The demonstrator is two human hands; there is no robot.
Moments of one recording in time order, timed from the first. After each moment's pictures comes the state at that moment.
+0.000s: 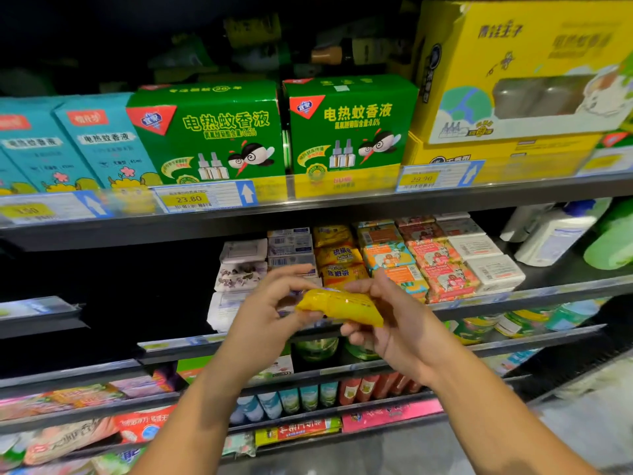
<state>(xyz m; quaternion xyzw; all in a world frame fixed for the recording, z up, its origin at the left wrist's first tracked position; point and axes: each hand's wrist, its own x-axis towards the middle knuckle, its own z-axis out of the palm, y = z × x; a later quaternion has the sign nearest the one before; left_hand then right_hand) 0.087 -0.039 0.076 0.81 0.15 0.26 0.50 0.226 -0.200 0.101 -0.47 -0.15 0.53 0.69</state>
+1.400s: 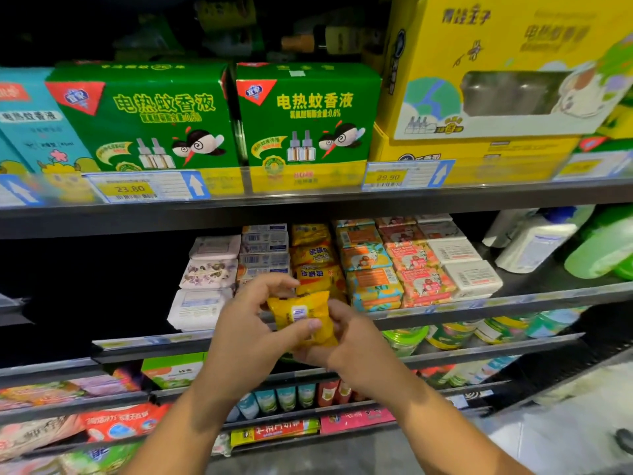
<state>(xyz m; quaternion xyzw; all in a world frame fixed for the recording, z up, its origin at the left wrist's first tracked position) 0.105 -0.086 0.084 0.82 0.22 0.32 0.43 0.230 -0.208 0.067 -0.67 -0.36 0.39 0.52</state>
